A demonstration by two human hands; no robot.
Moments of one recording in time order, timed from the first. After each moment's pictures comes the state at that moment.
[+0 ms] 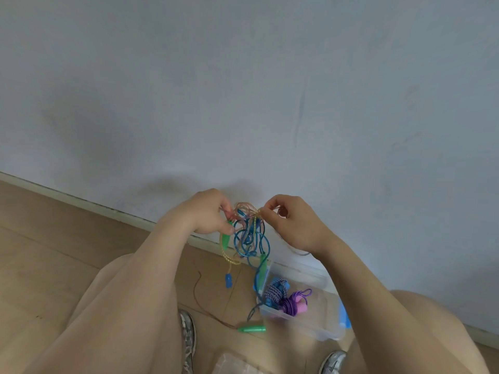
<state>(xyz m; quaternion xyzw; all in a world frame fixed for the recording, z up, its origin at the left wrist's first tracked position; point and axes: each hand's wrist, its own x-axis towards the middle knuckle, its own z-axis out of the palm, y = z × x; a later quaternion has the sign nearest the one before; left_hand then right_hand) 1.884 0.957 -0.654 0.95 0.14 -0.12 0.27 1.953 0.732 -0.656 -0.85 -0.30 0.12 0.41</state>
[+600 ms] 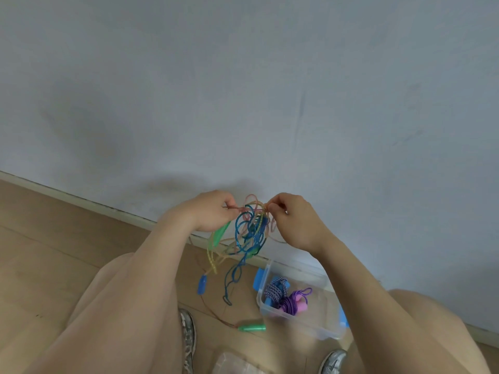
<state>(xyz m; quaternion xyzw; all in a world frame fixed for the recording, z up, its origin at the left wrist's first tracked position) 1.886 0.949 -0.653 0.94 0.13 -0.10 0.30 1.955 0.737 -0.657 -0.88 -0.28 0.10 0.38</state>
